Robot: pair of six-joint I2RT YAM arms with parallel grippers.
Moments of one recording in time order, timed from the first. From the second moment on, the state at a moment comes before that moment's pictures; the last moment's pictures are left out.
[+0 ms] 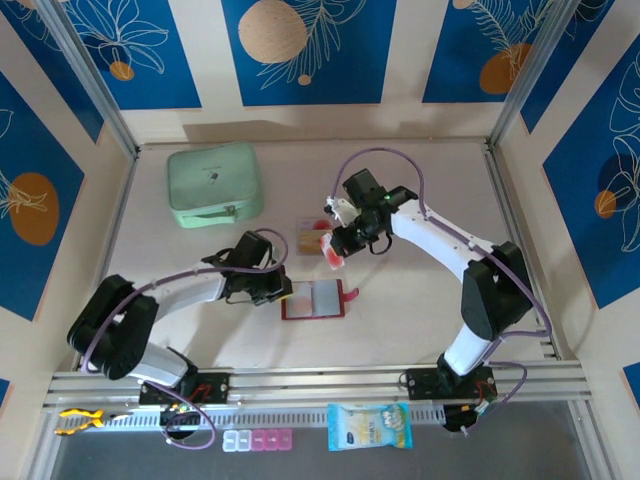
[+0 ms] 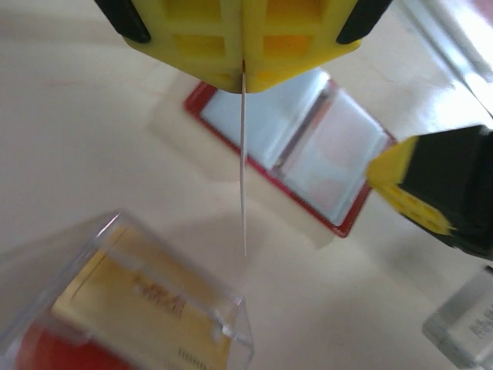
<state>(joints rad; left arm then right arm) -0.59 1.44 0.68 -0.27 0.43 -0.86 0.57 1.67 1.35 -0.87 -0.34 -0.02</state>
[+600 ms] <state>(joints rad) -0.45 1.25 0.56 -0.34 0.42 -0.83 0.57 1.98 1.84 -1.06 -0.16 -0.79</state>
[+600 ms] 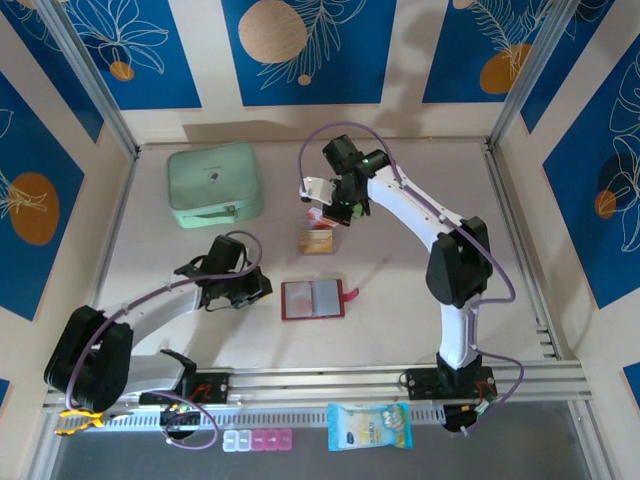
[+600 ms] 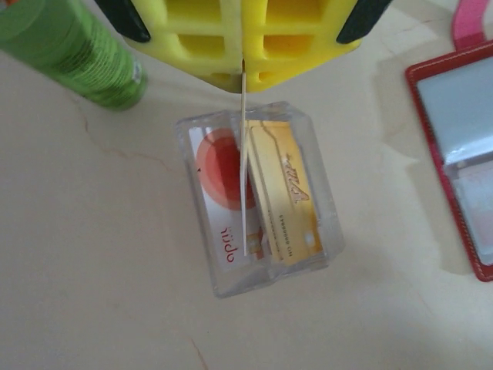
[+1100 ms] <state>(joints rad) -0.39 1.23 0.54 -0.36 0.43 -0.81 0.57 2.14 2.00 -1.12 -0.15 -0.88</state>
